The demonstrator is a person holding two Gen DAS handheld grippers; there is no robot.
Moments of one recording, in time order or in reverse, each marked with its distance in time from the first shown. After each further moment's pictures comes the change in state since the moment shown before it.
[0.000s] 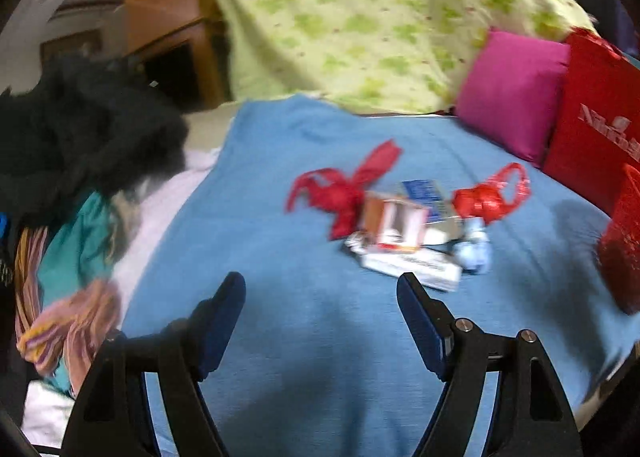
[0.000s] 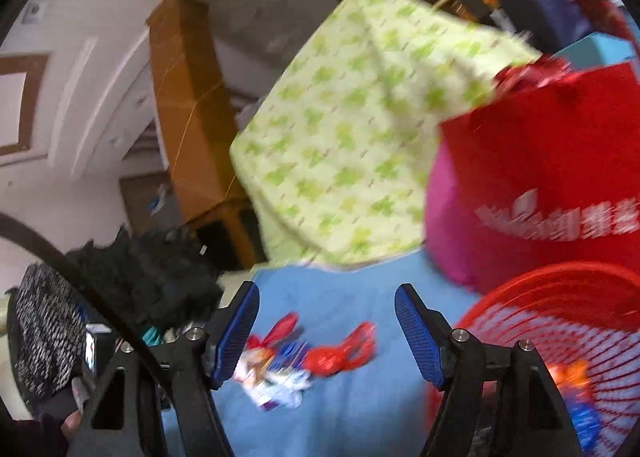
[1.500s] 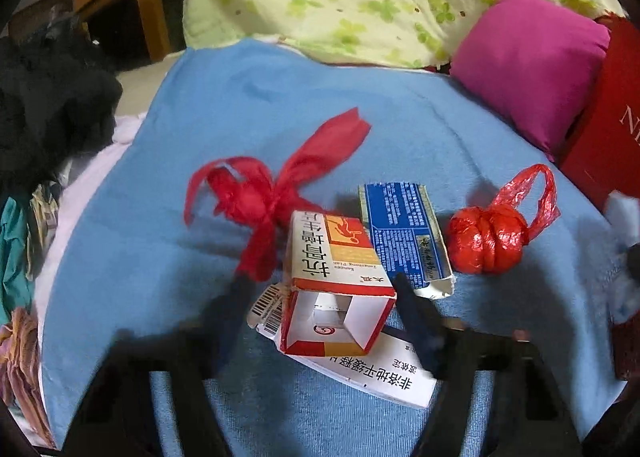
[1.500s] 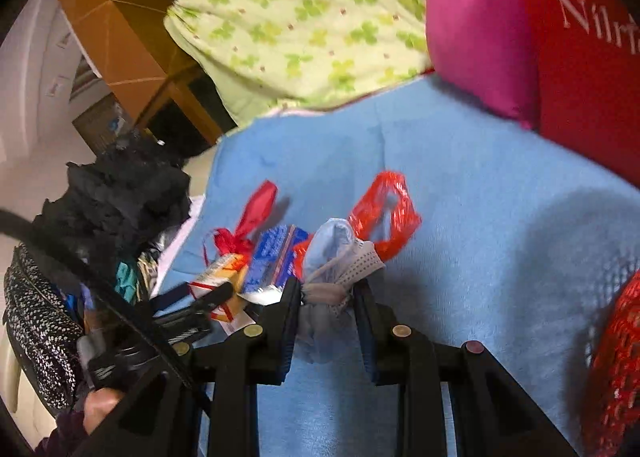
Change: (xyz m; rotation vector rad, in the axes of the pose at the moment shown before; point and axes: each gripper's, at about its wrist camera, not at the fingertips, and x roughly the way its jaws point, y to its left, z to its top) left arm 0.134 -0.068 0.059 -0.006 0.224 -0.095; right arm 0.163 -0.015 -0.044 0.163 0.450 -0.064
